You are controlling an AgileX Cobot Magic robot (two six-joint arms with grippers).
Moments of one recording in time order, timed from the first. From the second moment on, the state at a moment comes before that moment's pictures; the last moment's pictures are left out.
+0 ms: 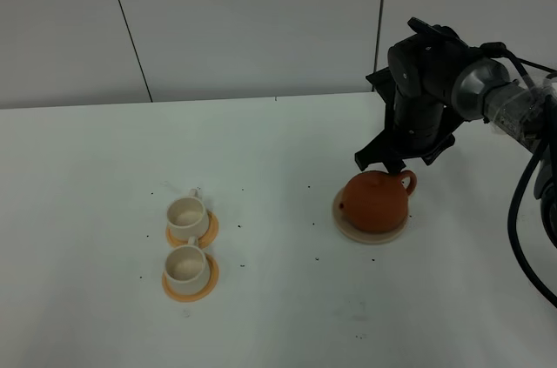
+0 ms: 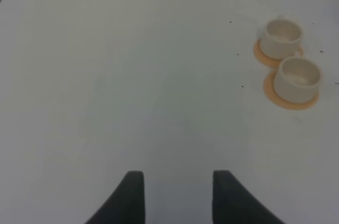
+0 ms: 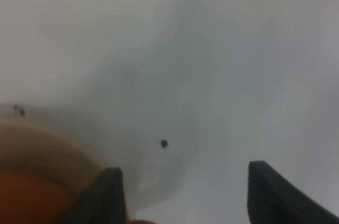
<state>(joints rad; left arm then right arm) 0.08 -0.01 -0.51 0.05 1.04 0.02 0.38 2.43 -2.10 -0.13 1.11 -0.03</state>
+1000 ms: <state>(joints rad) 0.08 -0.01 -0.51 0.05 1.04 0.02 0.38 2.43 -2.21 -0.13 1.21 -0.03</state>
